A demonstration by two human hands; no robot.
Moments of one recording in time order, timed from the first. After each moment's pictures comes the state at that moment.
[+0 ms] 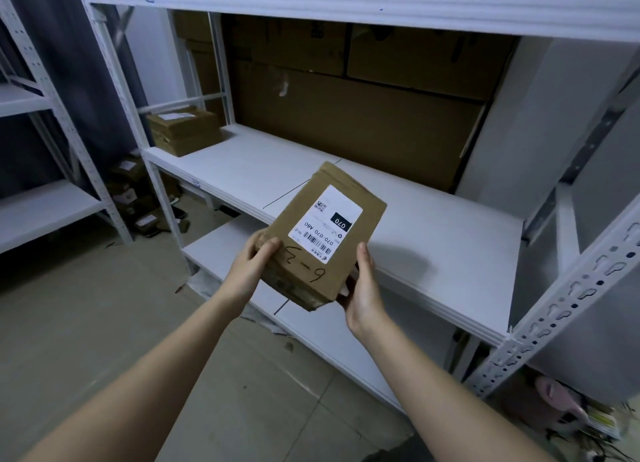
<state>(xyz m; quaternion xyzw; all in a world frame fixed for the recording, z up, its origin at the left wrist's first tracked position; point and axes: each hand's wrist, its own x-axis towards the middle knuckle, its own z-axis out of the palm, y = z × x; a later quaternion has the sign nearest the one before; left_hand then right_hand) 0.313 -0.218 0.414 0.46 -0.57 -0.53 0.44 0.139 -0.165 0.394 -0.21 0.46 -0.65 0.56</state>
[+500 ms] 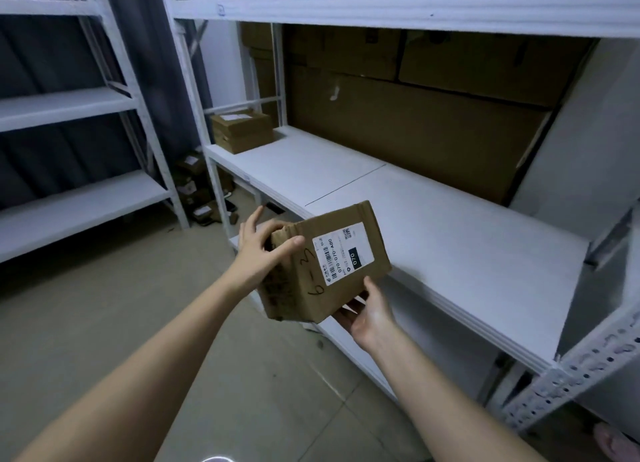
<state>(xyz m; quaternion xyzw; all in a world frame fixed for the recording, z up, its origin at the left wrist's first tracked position) 0.352 -0.194 0.444 0.55 -0.67 -0.33 0.37 0.160 -0.152 0.384 -0.04 0.47 -0.55 0.69</state>
